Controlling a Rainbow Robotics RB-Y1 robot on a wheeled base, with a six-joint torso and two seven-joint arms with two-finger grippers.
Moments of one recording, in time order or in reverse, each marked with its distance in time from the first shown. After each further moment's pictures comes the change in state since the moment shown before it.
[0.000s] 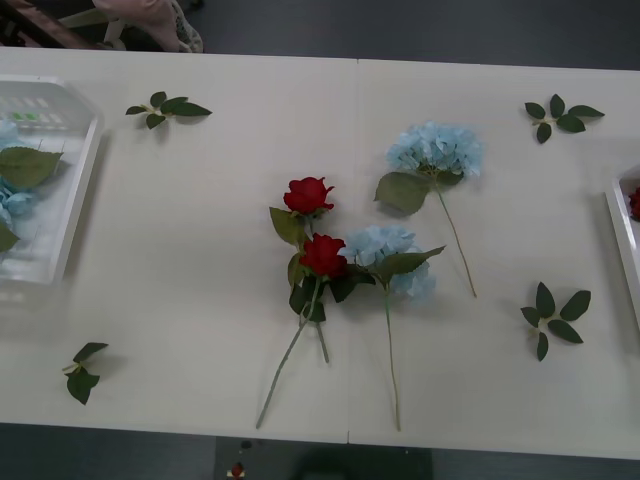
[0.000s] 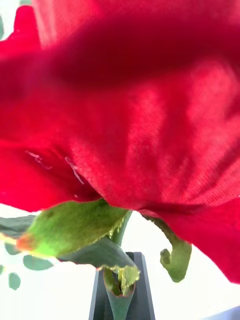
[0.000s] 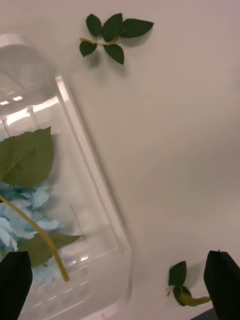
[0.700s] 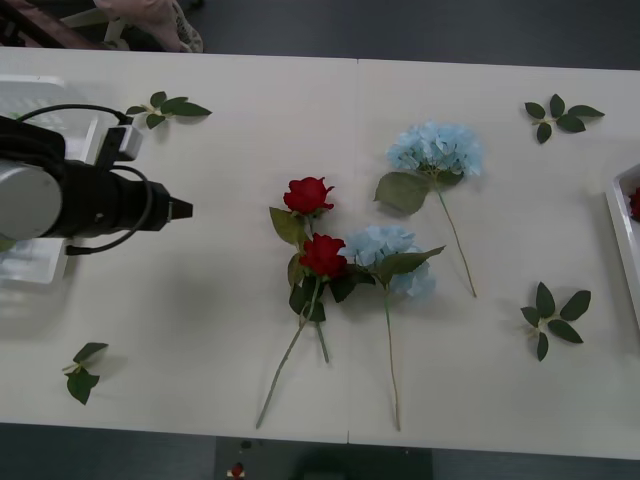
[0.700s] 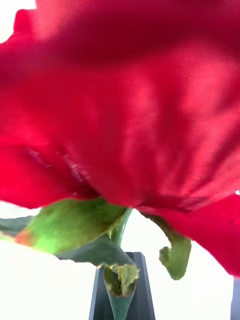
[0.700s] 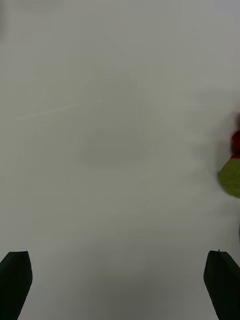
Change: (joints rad) right arm -0.001 -0.031 0.134 0.637 0.113 -0.636 0.340; left arm 0.120 -0.423 -0.403 -0.343 -0.498 -0.367 0.709
